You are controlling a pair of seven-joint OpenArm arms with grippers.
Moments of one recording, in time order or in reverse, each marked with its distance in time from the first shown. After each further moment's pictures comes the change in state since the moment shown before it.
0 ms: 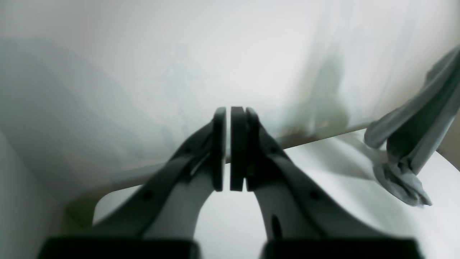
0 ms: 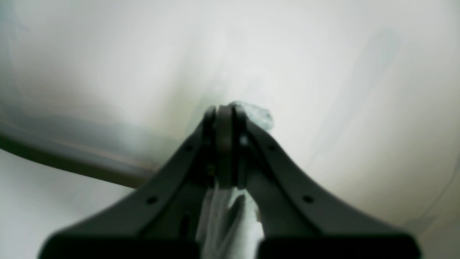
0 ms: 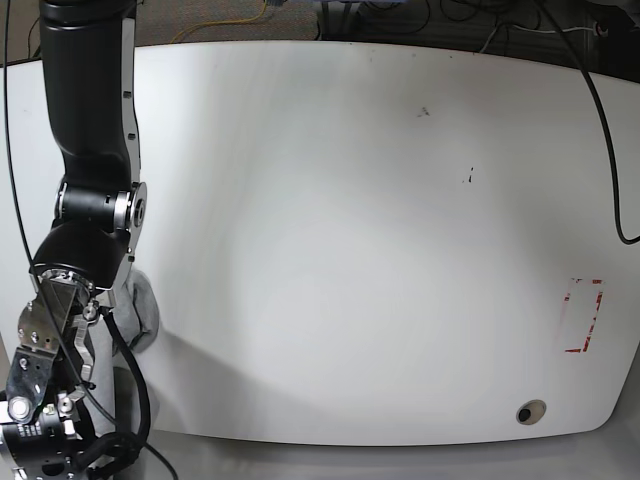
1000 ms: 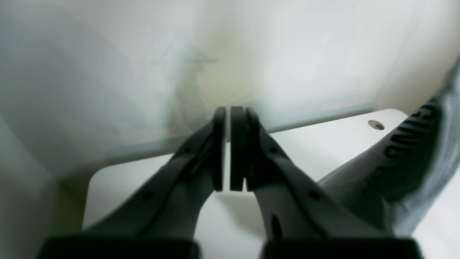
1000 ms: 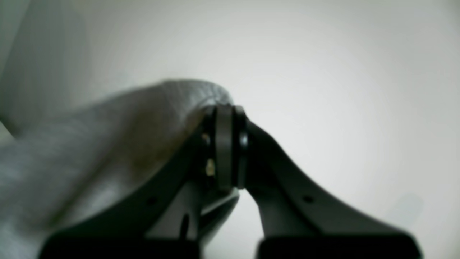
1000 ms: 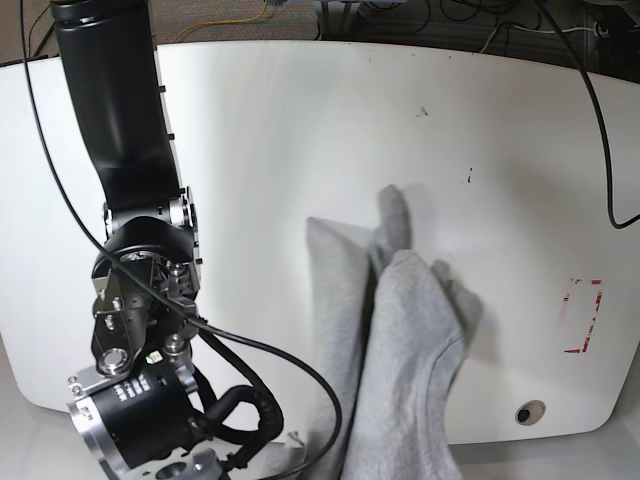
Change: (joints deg) left arm 5.9 -0.3 0.0 0.9 0.0 0.1 0.1; right arm 1.2 -10.5 -12.7 14.4 0.9 0.4 -1.2
